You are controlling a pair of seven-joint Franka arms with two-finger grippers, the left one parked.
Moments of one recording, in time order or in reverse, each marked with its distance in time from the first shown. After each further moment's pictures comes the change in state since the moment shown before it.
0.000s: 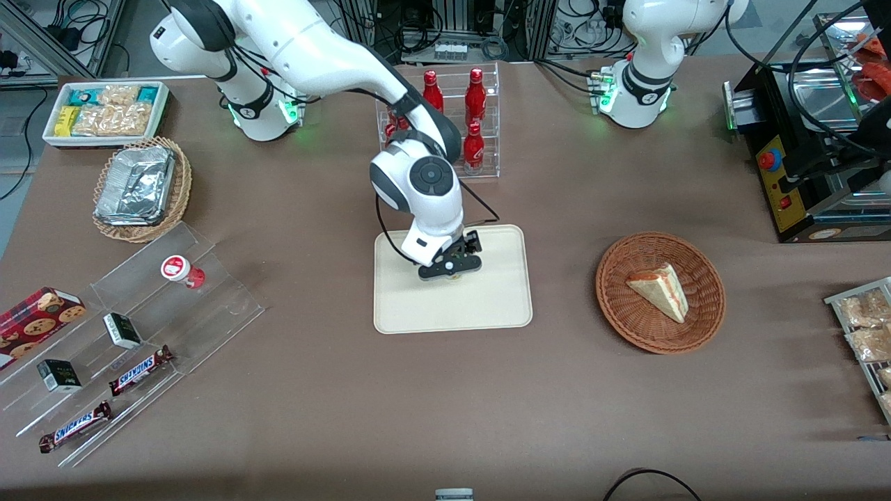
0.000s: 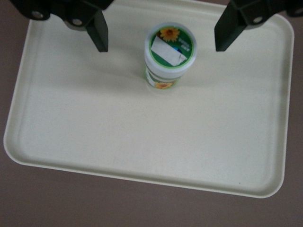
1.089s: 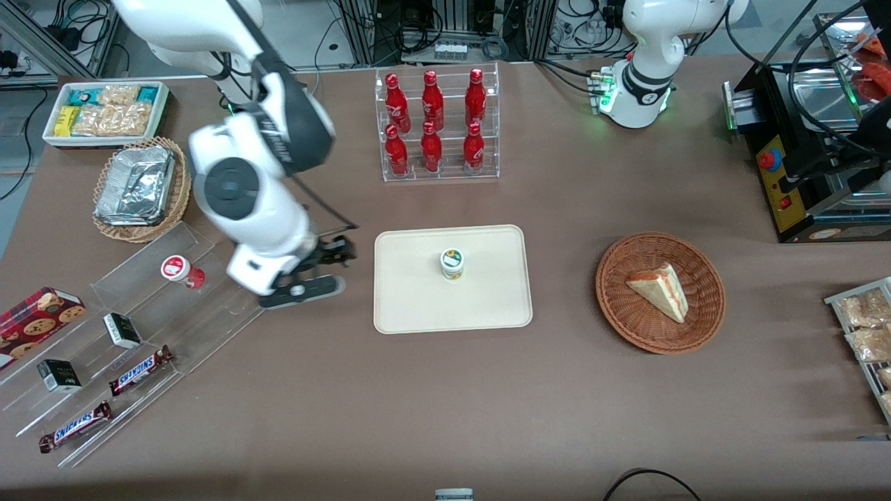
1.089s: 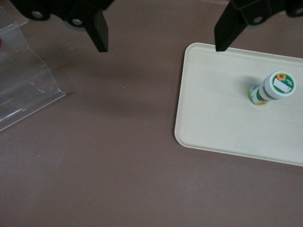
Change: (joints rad) arm -0.386 -0.309 -0.007 0.004 0.000 -0.420 -0.370
